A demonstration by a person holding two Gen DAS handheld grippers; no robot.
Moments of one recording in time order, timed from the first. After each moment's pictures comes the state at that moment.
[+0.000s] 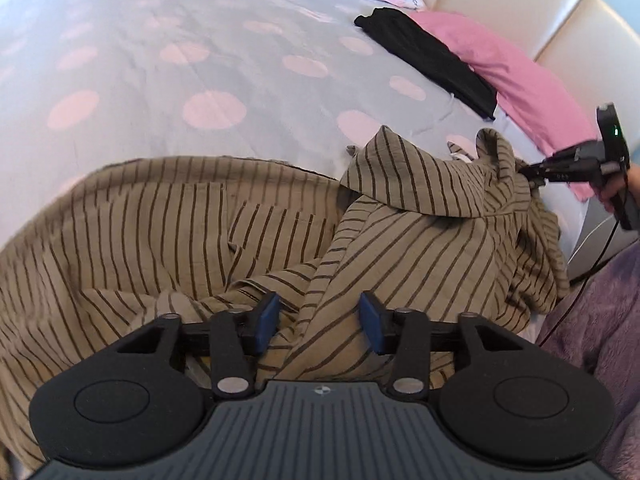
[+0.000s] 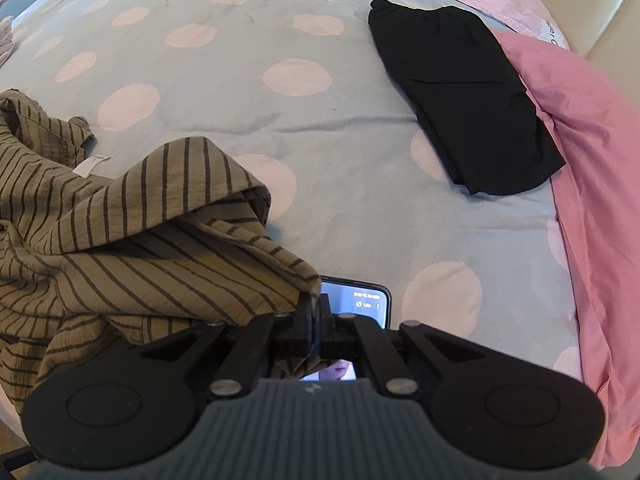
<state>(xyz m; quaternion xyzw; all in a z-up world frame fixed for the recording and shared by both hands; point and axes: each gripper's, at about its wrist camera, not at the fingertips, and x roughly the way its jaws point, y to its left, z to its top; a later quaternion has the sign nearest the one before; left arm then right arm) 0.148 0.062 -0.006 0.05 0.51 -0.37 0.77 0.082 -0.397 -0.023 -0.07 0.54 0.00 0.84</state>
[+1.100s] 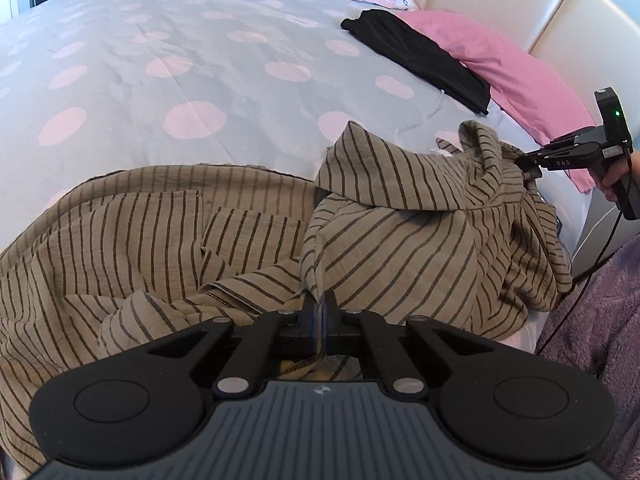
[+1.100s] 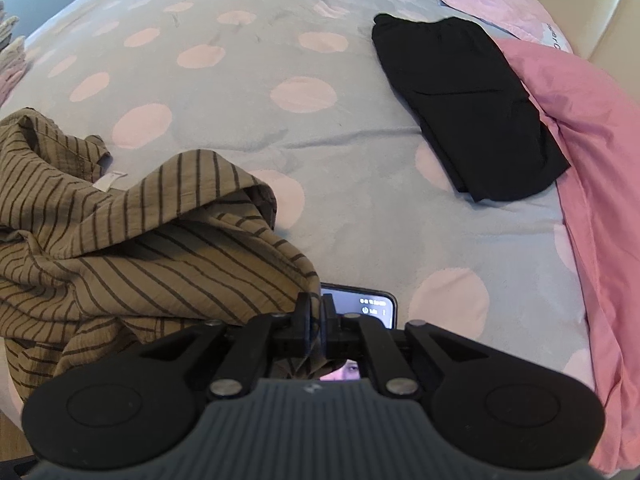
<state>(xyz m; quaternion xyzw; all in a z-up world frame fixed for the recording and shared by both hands) 0.122 0.038 -0.002 0.08 0.49 -0.36 0.79 0.073 -0.404 -0.015 -0.05 0.51 0.03 0.86</state>
